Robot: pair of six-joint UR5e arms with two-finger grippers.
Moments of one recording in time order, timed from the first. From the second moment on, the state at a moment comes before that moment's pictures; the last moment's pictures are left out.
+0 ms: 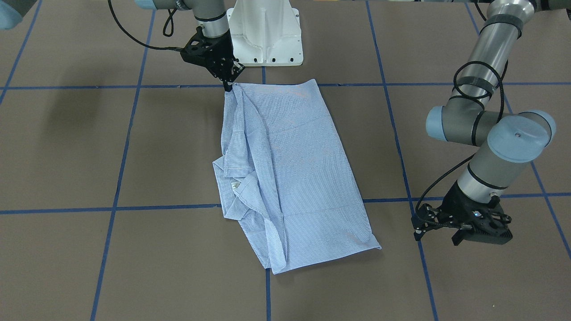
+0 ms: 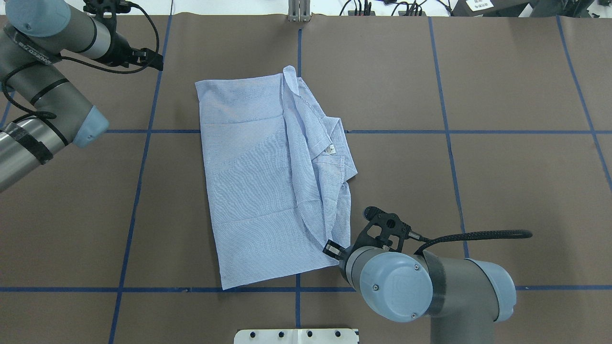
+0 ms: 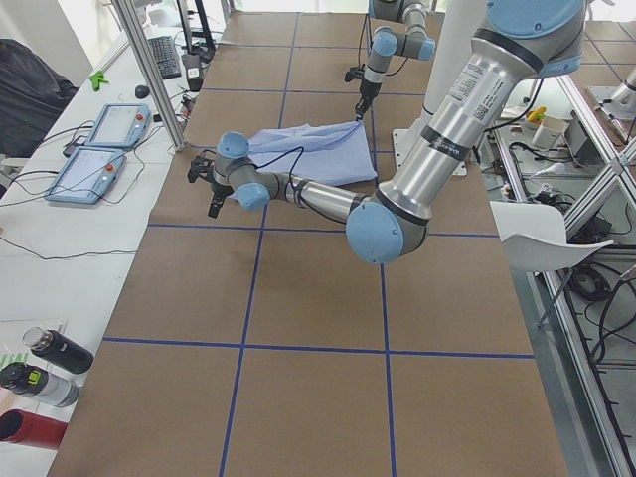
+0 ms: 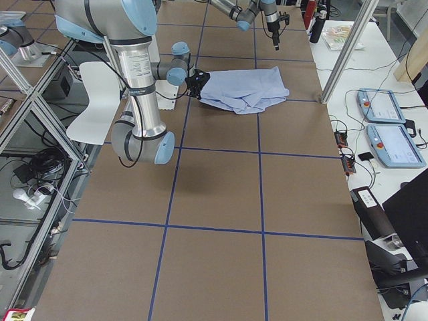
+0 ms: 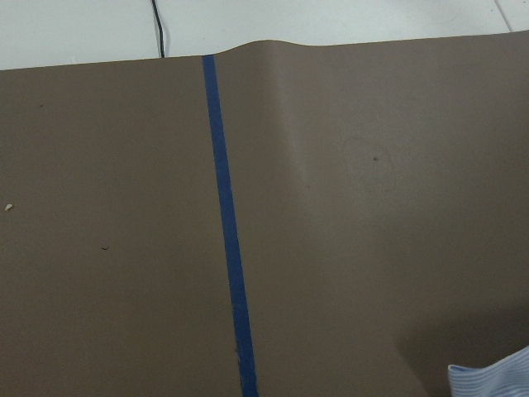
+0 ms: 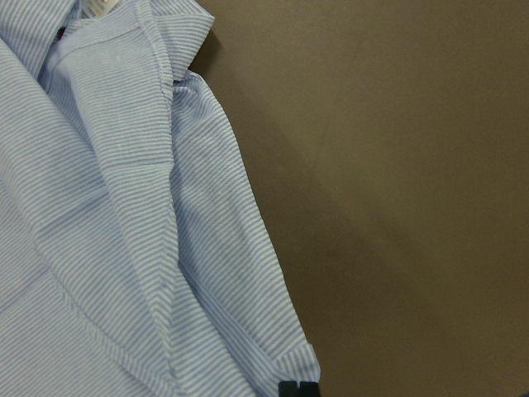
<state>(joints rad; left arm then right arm) -1.00 -2.14 -1.20 -2.29 -1.99 -0.81 0.16 -1.17 2.03 -1.58 1.46 1.96</state>
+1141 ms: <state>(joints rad) -1.00 -2.11 -1.23 -2.29 -2.05 -0.81 0.38 -0.85 1.74 -1.75 1.56 0.91</state>
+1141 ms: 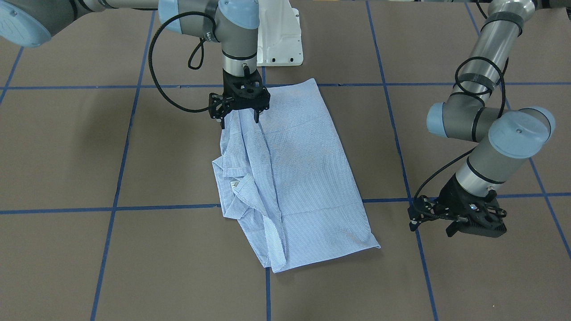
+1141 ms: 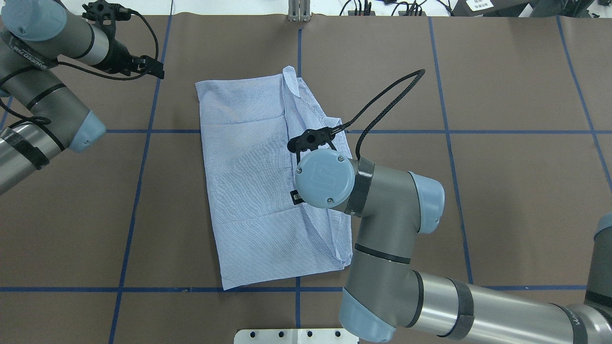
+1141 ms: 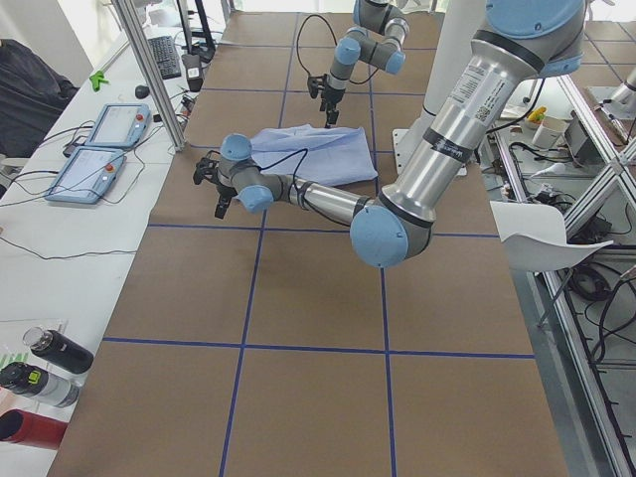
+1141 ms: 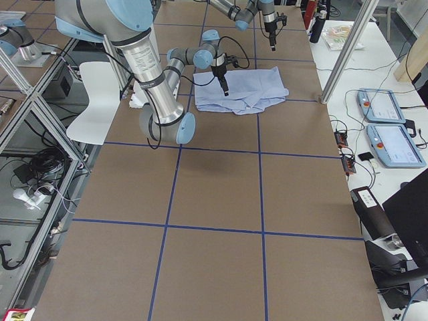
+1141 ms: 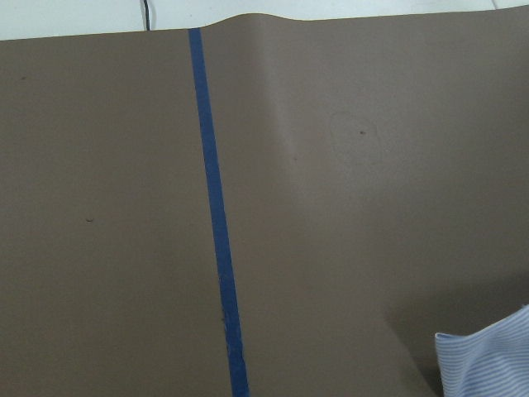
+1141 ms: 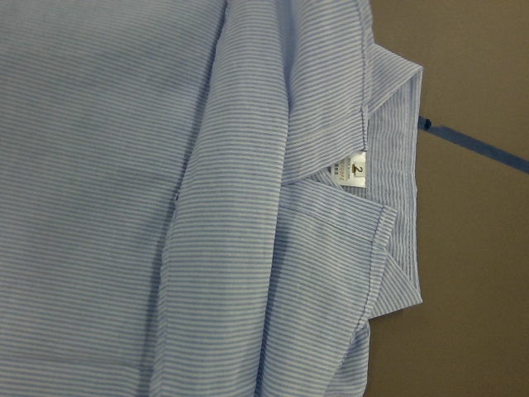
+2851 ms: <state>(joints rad) -1.00 -2.11 -1.23 -2.29 -2.06 -0.81 0.33 -0.70 1.52 -1.94 1.49 0.74</state>
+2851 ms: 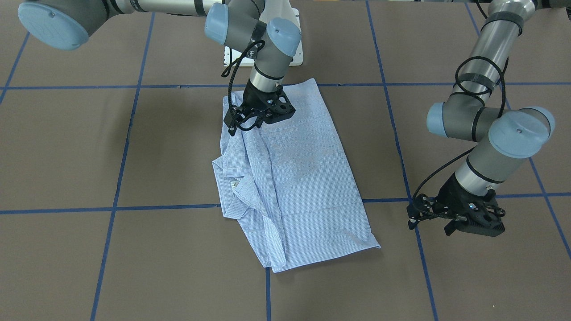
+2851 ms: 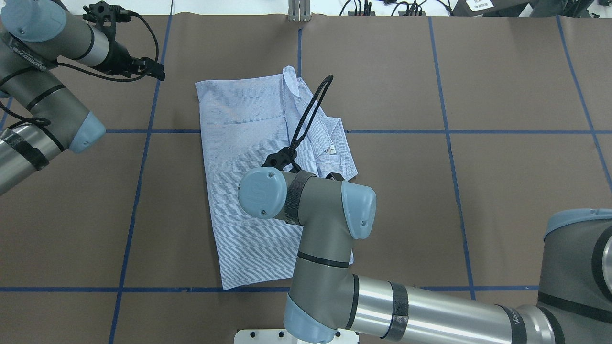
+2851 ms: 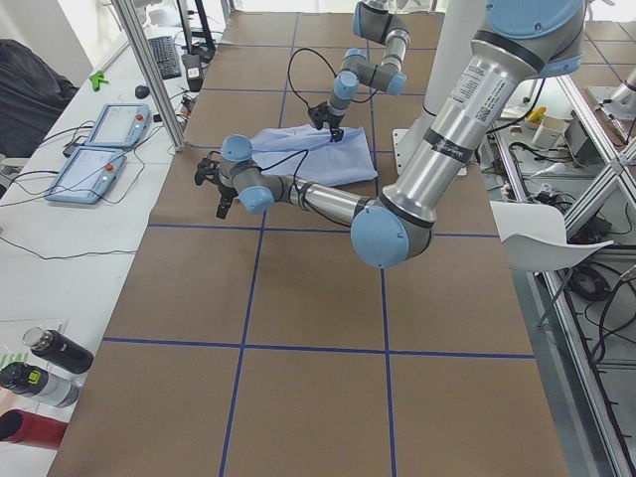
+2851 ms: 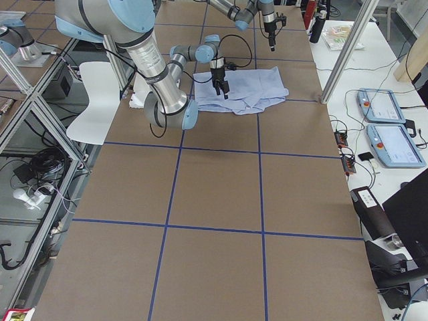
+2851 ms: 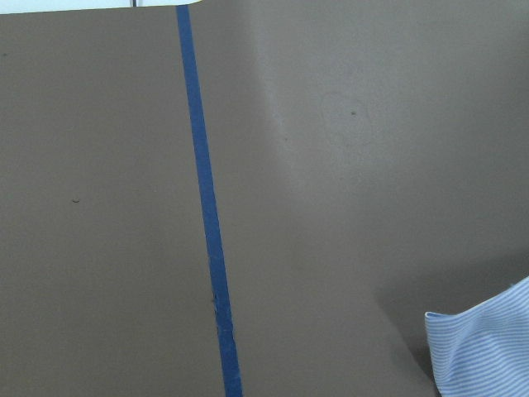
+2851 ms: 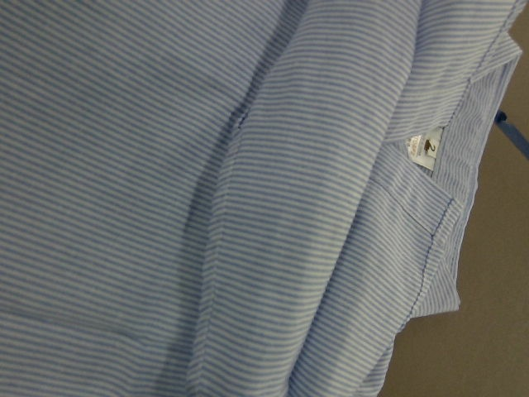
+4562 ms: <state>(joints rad) -0.99 -2.11 -1.24 -2.29 -2.06 -0.82 0.38 -0.74 1.53 -1.97 1.46 0.61</state>
